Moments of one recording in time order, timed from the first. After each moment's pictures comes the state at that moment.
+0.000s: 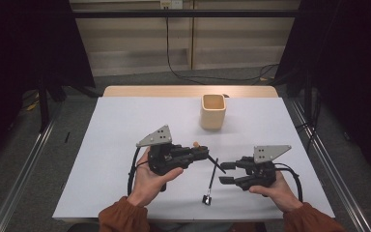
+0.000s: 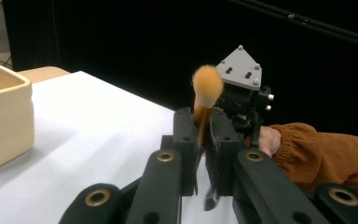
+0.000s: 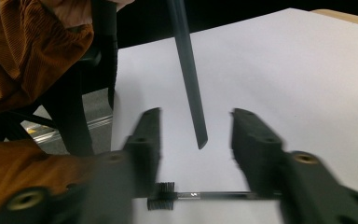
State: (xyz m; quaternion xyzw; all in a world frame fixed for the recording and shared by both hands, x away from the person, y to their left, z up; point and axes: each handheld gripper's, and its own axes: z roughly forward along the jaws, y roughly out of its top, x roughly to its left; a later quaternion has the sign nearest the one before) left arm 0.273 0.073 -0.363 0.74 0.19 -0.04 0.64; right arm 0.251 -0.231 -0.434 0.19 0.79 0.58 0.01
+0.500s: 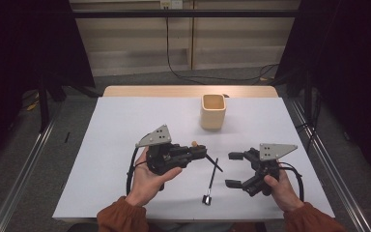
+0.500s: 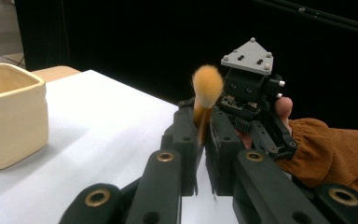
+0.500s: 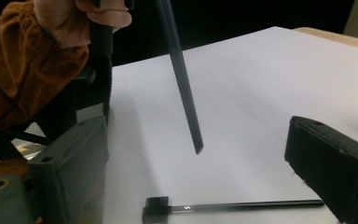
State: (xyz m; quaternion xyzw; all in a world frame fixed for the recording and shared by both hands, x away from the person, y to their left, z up) left arm 0.273 0.076 -0.361 0.75 0.19 -0.03 0.63; right arm 0.251 -0.238 -0.428 0.21 0.77 0.60 0.03
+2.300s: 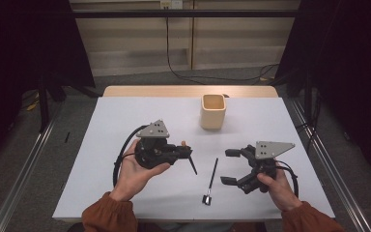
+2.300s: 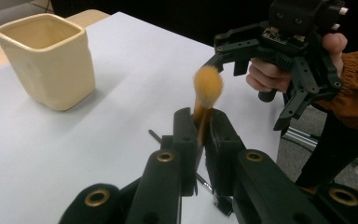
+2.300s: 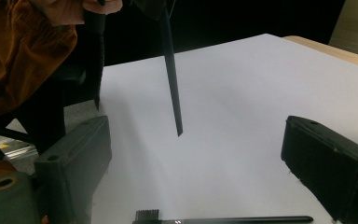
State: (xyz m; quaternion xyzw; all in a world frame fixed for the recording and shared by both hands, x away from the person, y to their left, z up) left arm 0.283 0.094 -0.339 0.84 0.20 0.01 0.51; right arm 0.253 -0.225 -0.417 0.20 0.78 0.59 0.05
